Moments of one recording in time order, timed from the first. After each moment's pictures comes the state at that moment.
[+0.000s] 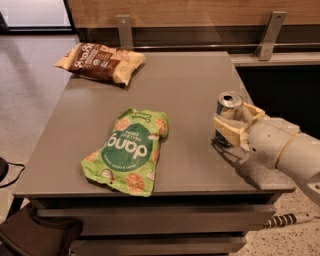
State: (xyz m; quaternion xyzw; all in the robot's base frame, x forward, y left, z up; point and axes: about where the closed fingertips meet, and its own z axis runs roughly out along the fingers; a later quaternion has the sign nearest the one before) arm 0.500 -0.154 0.890 -0.30 0.69 0.15 0.64
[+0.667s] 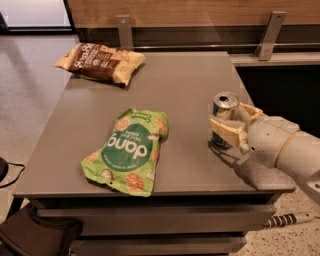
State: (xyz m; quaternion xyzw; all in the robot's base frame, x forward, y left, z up) arm 0.499 -0.152 0.893 -0.30 0.69 0.15 0.64
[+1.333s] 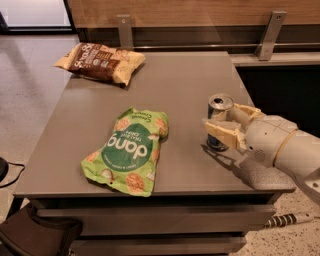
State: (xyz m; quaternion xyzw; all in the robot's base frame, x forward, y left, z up) arm 0.499 -0.147 0.895 -0.30 0.69 0.15 0.64
